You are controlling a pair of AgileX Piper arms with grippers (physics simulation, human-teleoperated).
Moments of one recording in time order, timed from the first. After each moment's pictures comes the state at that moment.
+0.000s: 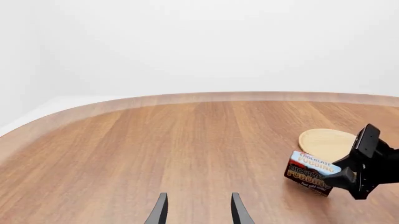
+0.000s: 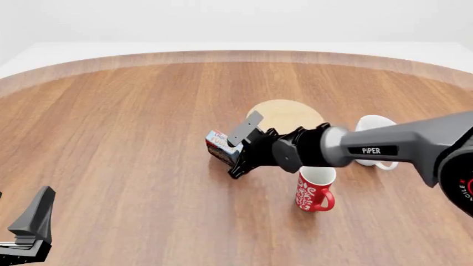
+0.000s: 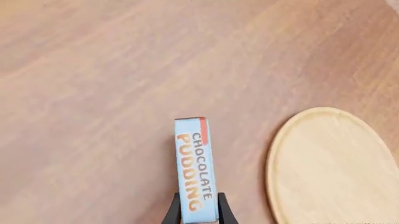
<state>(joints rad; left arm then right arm) 0.00 0.00 0.00 0.00 0.00 0.62 1.95 -1.13 0.01 -0.29</state>
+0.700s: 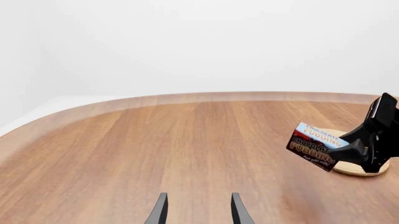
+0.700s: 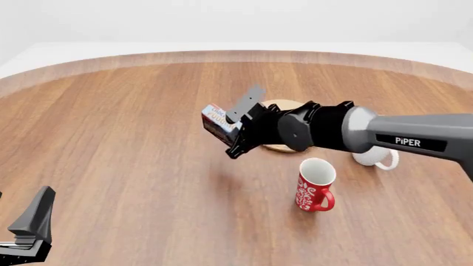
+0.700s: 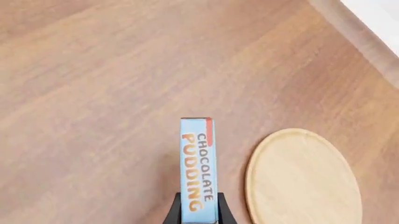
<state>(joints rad) 0.00 0.00 0.00 0.00 0.00 0.63 1.82 -1.19 0.13 -0.32</state>
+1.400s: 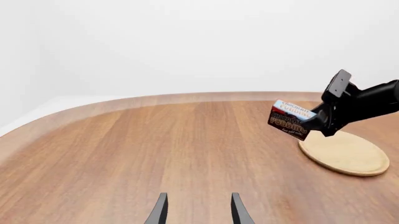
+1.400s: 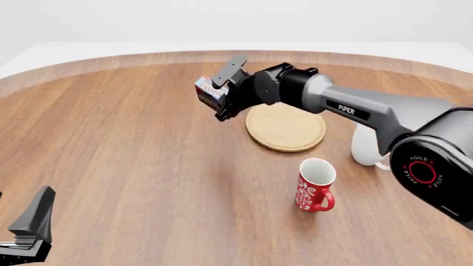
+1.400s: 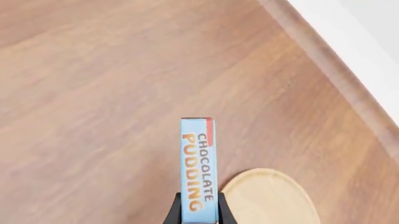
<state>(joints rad) 0.00 0.00 0.00 0.00 0.00 0.57 2.11 -1.74 0.38 -0.42</state>
